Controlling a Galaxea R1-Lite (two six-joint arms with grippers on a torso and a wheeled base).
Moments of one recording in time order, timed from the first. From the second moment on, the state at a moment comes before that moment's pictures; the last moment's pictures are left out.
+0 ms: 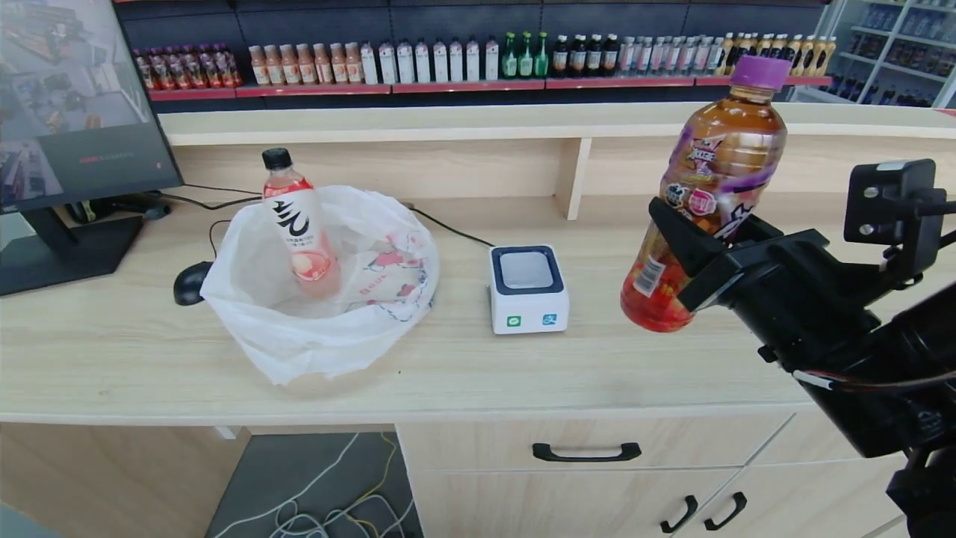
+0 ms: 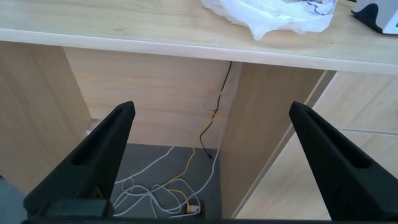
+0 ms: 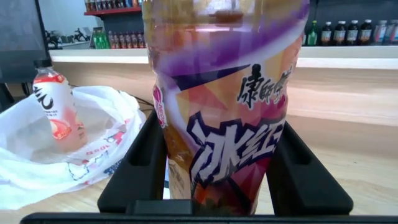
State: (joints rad) left arm 0.00 0.00 0.00 0.00 0.01 -0.02; right arm 0.57 1.64 -0.50 -1.57 -0.15 -0.08
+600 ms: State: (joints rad) left arm 0.00 0.00 0.00 0.00 0.01 -0.01; right arm 0.58 1.67 -0.52 -1.57 -0.15 -0.08
